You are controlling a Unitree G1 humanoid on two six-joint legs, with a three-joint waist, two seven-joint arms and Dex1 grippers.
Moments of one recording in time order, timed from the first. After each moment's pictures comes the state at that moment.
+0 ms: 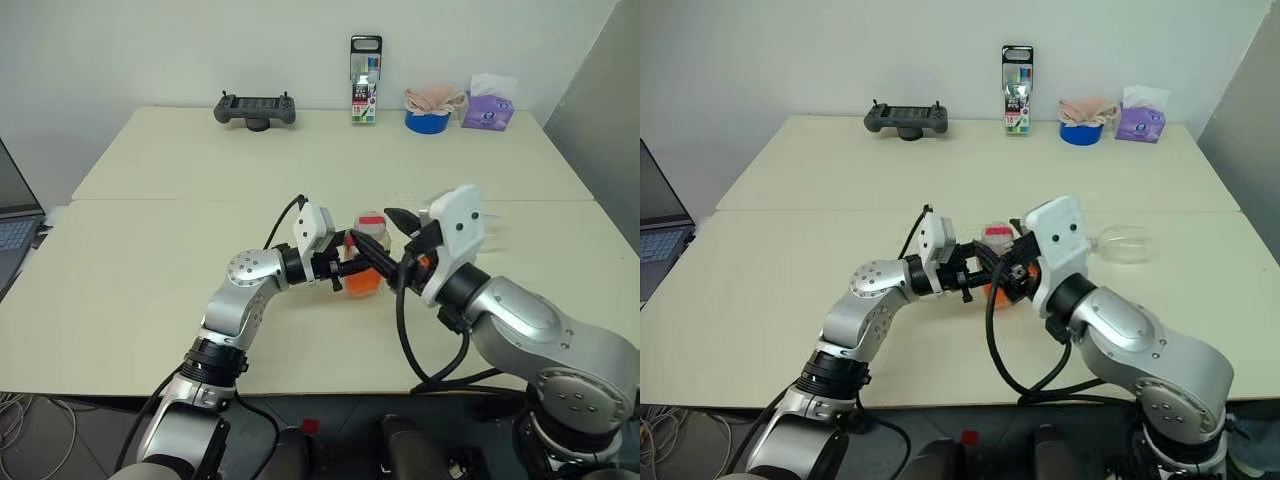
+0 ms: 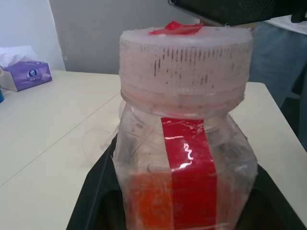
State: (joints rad) left arm -0.56 0.28 -0.16 0.08 -0.35 0.19 -0.97; right arm -0.49 -0.33 0.06 -0.93 0.83 1.16 -0.20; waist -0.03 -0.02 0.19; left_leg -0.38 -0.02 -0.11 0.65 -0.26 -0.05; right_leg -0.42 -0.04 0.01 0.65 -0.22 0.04
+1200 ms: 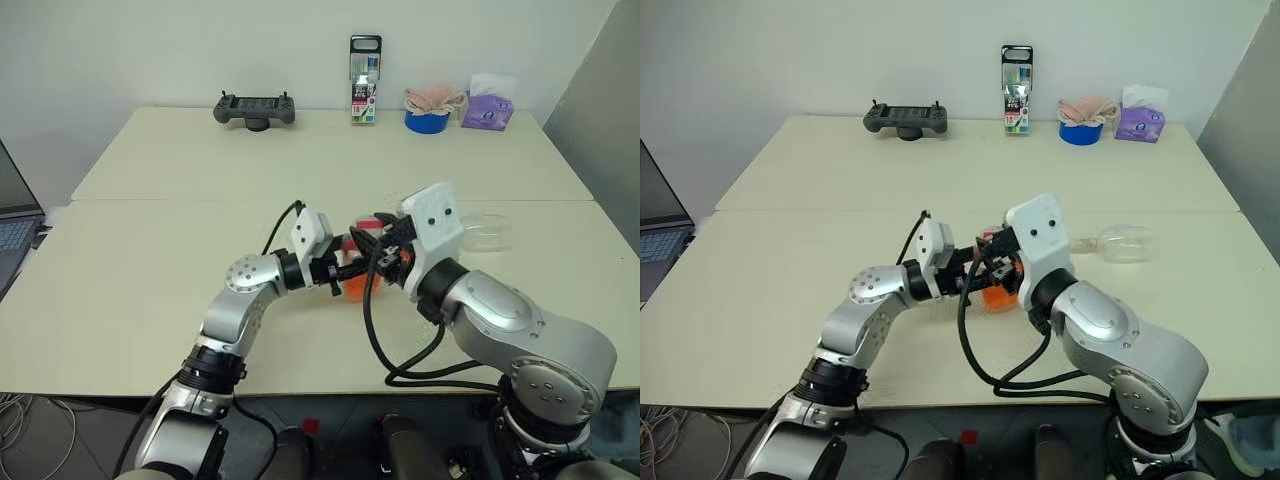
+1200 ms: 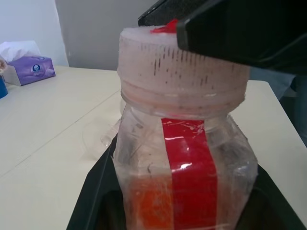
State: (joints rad) left arm -0.51 0.29 -0.16 0.05 -0.35 0.19 -0.95; right arm -0.54 -0.23 0.11 -0.91 0.65 1.32 -0.18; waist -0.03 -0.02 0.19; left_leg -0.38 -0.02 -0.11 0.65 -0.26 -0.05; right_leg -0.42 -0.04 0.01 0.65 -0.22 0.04
